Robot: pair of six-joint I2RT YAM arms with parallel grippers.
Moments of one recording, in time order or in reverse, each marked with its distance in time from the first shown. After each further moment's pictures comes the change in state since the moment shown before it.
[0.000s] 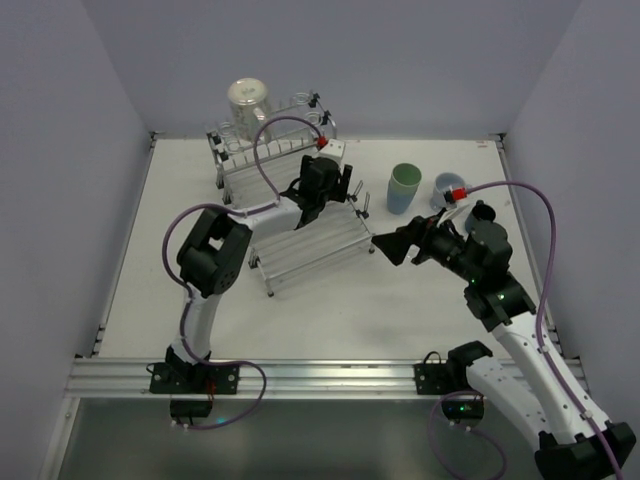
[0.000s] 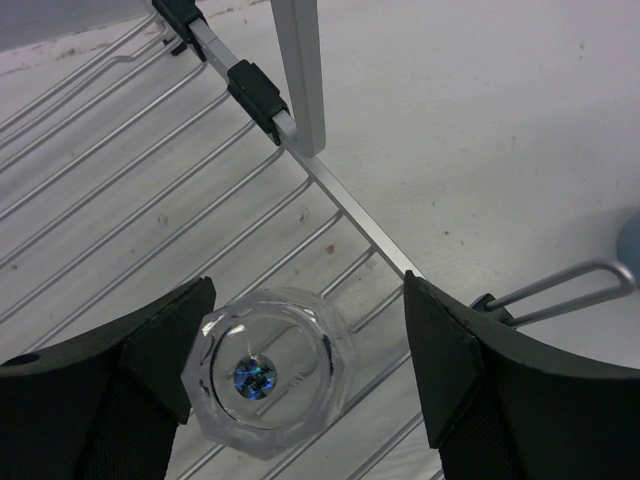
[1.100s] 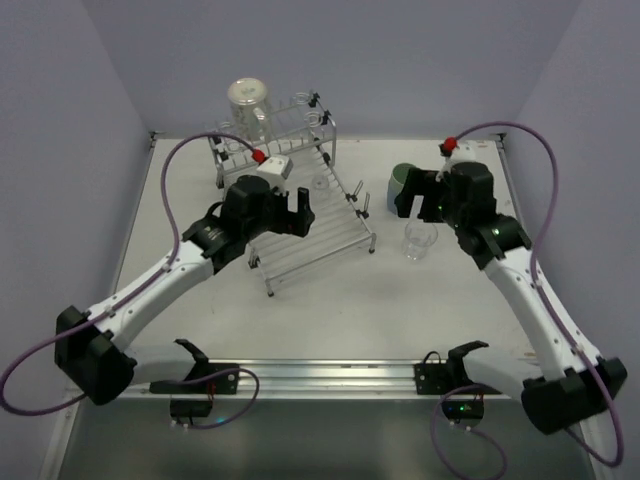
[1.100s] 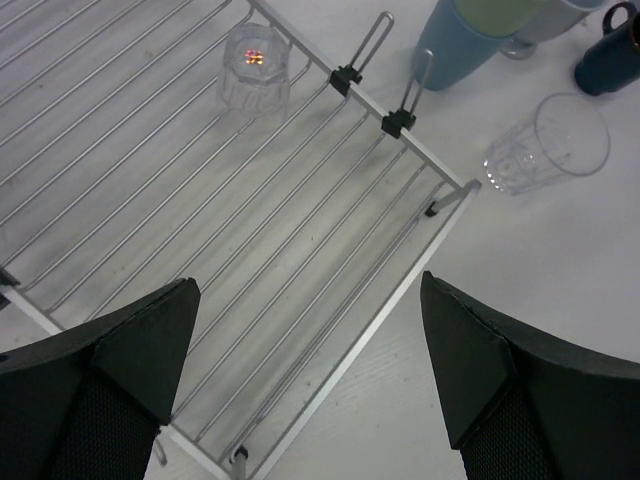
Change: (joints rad) left arm 0.012 -0.925 -0.446 -0.482 0.306 -0.147; right arm -0.028 0.491 0.499 -0.458 0.482 -0.200
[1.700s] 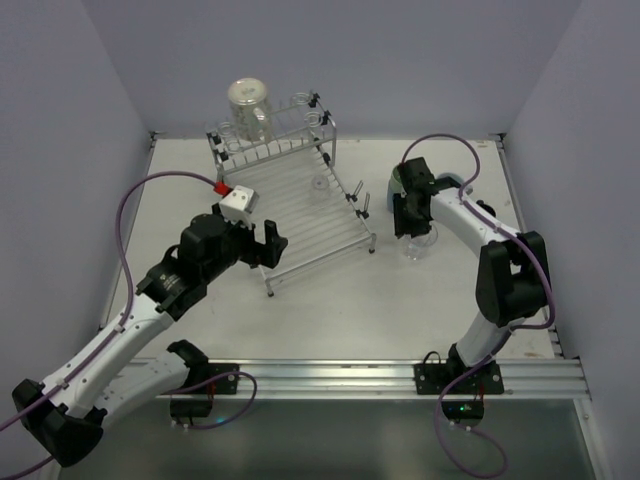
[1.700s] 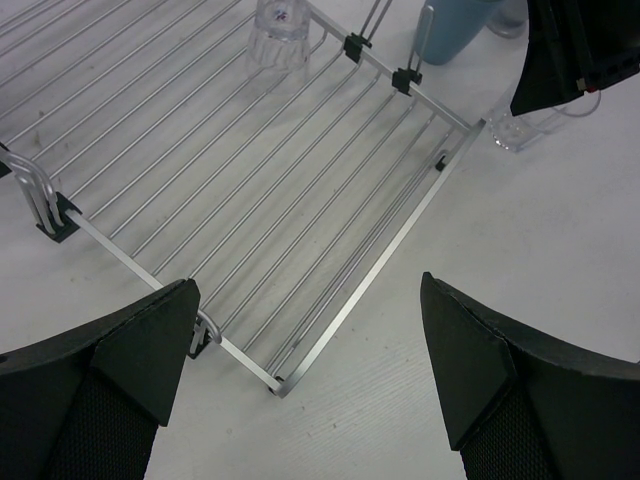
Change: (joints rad) left arm 0.021 -0.352 -0.235 -0.033 0.009 0.058; right arm -0.021 0.514 0.082 -0.151 0.054 -0.045
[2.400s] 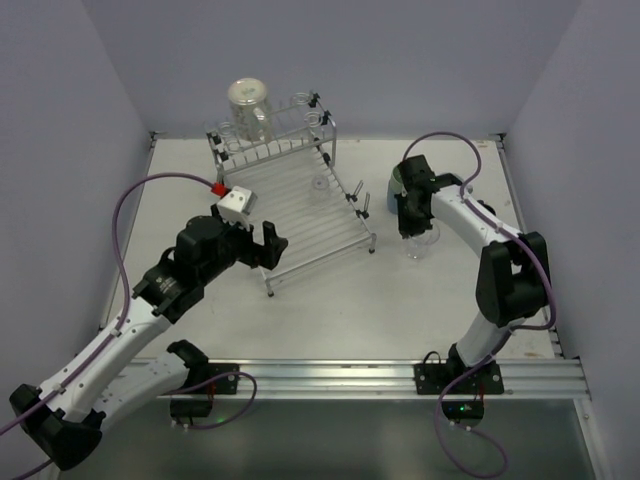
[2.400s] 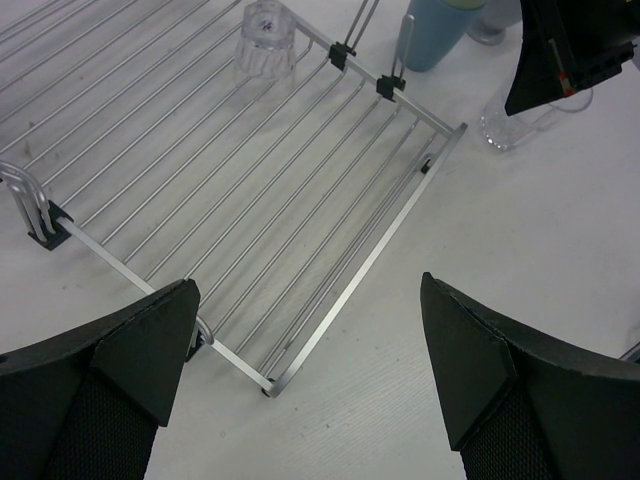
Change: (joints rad) left arm 0.000 -0.026 0.000 0.001 0.026 -0.002; right arm 0.000 0.000 0.034 -0.067 -0.009 0.007
